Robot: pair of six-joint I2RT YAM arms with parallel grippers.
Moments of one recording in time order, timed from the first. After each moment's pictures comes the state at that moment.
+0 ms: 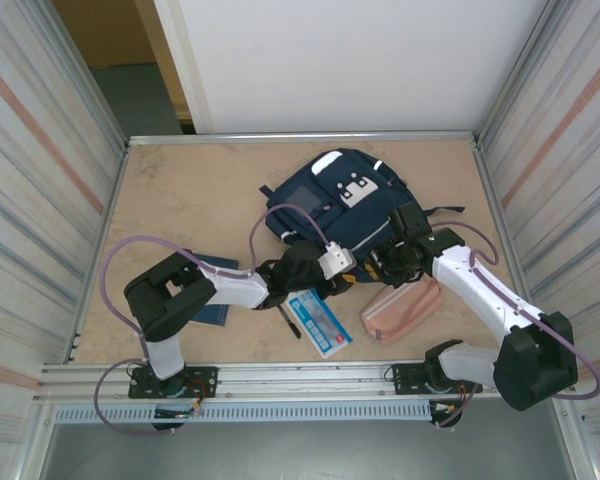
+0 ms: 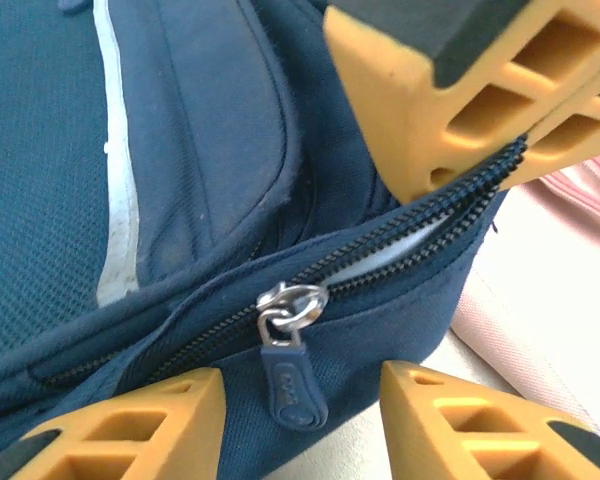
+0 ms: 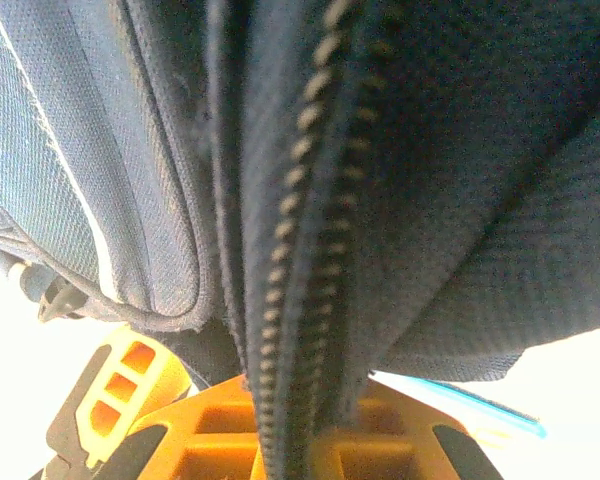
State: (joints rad) left arm -0.98 1.81 0.82 0.55 0.16 0.17; right arm 0.42 1.21 0.87 -0.80 -0.26 1.37
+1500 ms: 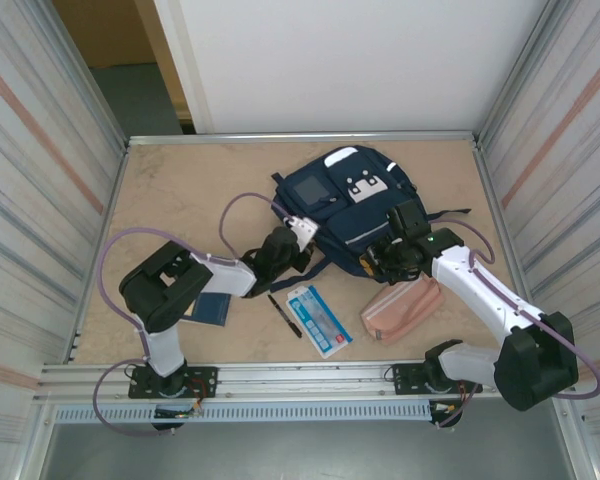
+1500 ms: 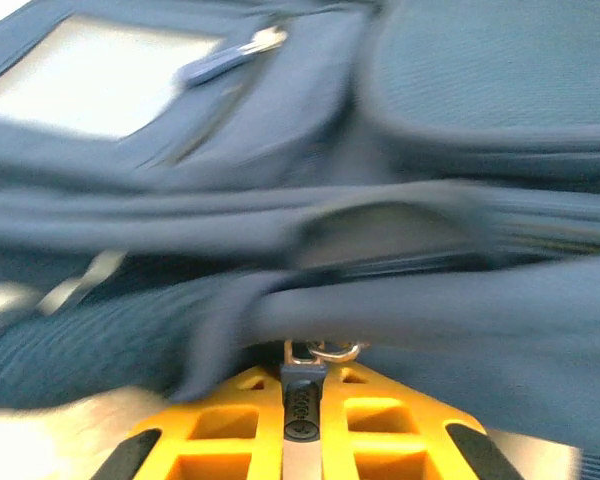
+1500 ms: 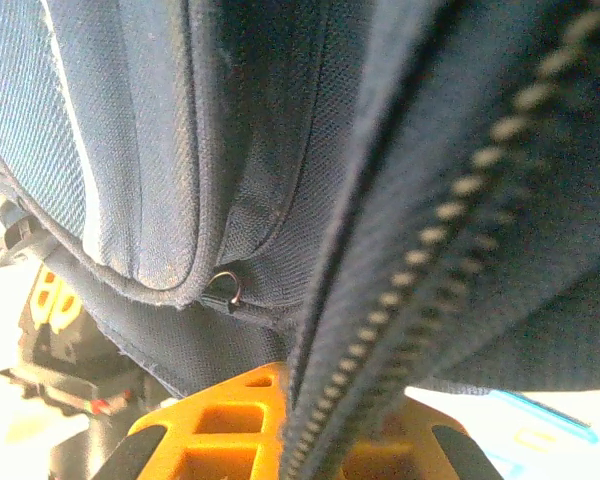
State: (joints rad) left arm -0.77 1.82 0.78 0.54 -0.19 -0.02; right arm 0.42 1.21 0.87 -0.74 -0.30 1.38
